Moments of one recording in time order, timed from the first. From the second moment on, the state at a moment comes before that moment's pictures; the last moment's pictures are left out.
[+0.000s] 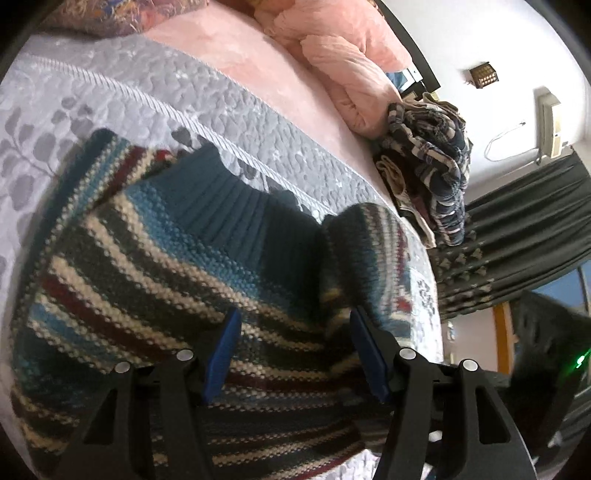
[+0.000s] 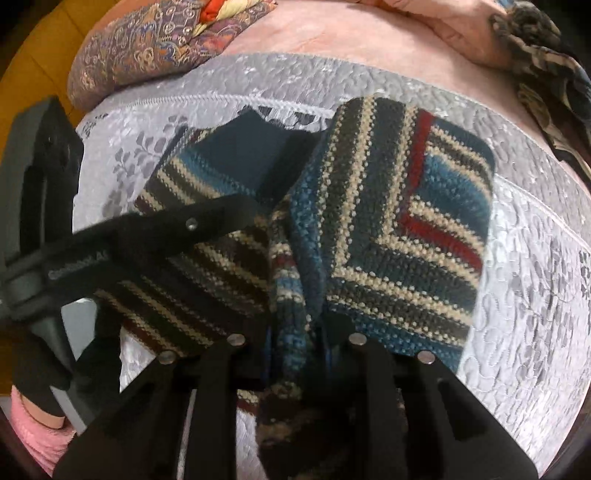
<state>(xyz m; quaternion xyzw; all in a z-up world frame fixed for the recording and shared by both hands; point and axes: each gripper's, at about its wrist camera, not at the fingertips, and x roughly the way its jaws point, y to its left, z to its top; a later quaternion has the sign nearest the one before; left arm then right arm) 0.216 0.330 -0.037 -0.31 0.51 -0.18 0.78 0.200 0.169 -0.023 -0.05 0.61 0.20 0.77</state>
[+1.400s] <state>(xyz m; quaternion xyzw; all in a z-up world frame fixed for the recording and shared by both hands) 0.237 0.245 -0.056 -0.29 0.53 -0.25 0.76 0.185 0.010 -0.056 0.16 0.60 0.21 0.76</state>
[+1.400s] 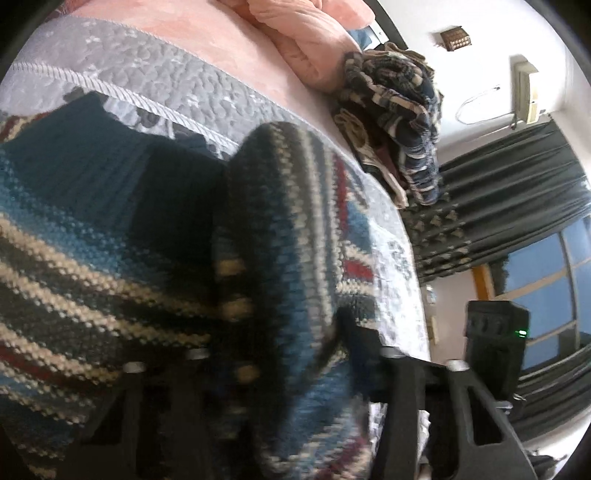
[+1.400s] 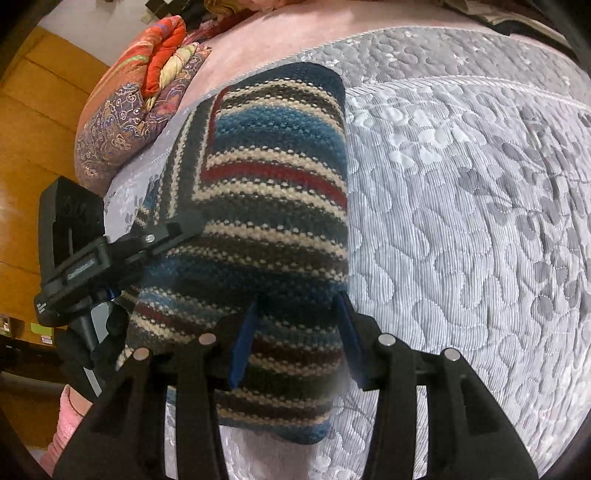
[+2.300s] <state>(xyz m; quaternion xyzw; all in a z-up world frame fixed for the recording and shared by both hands) 0.221 0.325 0.007 -0.31 0.45 -0.26 0.80 0.178 0.036 -0.030 0.19 0.58 0.27 0.75</state>
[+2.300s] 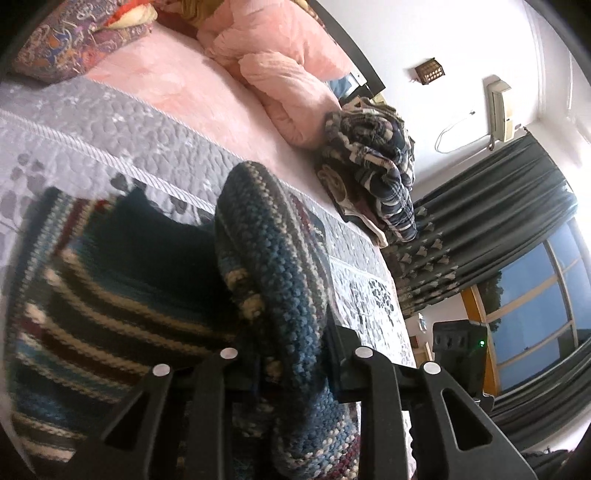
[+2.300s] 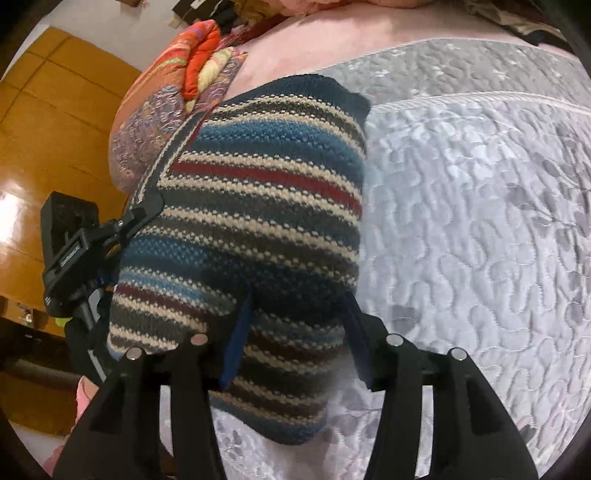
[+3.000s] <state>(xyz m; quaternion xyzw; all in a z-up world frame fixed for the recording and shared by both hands) 0.219 0.453 -0.019 -0.35 0.43 -0.20 0.81 0.165 0.116 -0.041 0.14 0.60 0.31 0.72</state>
